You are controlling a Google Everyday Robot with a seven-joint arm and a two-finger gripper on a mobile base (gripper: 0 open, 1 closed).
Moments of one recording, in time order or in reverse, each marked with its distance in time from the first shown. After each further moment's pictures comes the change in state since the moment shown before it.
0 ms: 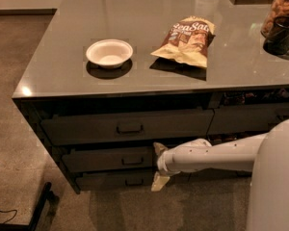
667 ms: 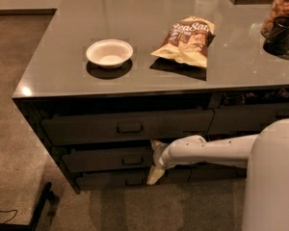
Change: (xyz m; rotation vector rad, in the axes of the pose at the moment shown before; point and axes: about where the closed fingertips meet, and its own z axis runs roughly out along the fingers) arm -0.005 -0.026 0.030 0.009 -0.048 0.024
